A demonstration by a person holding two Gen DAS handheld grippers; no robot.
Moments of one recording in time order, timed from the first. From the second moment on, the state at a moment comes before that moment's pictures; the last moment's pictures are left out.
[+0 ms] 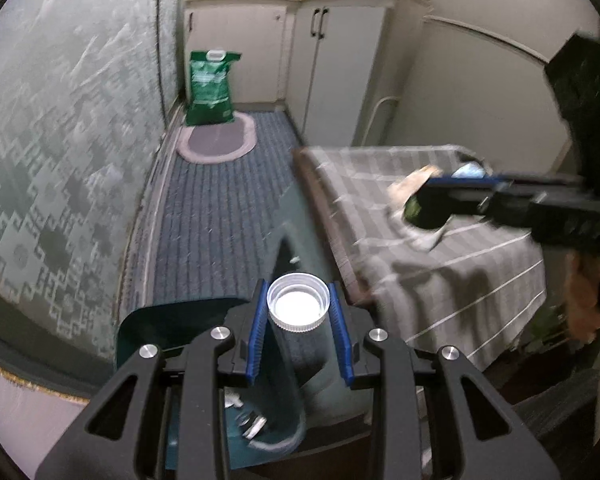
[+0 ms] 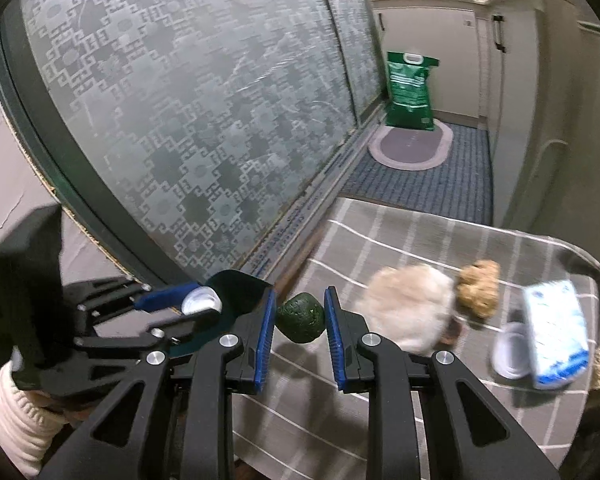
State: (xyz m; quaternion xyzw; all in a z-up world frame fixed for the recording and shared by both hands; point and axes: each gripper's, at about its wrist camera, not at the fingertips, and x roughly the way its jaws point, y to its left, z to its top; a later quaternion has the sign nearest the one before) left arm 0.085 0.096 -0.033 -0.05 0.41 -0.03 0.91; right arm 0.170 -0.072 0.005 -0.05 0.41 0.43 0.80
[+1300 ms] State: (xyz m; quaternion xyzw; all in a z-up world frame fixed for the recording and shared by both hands) left arm 0.038 0.174 -0.142 -0.05 0.52 0.02 0.85; right arm 0.138 0.071 -0.049 -0.13 0.46 0.45 0.75
